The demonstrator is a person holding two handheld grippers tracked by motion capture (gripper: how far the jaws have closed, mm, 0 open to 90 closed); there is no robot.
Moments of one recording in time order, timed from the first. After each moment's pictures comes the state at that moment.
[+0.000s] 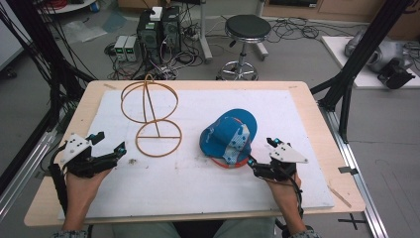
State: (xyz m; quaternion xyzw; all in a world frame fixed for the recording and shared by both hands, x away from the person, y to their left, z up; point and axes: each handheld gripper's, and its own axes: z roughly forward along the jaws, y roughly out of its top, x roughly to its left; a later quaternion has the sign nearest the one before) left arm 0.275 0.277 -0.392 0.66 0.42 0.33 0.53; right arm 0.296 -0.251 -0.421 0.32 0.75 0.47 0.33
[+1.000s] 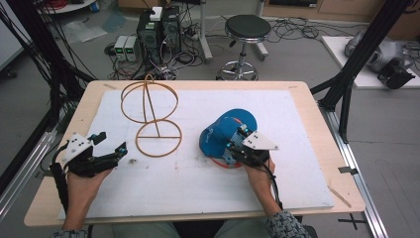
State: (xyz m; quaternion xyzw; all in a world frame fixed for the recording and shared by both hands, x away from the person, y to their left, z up) left arm 0.277 0.276 -0.394 0.67 0.42 0.32 0.52; right arm 0.334 -0.191 -0.424 0.29 0.75 0.49 0.34
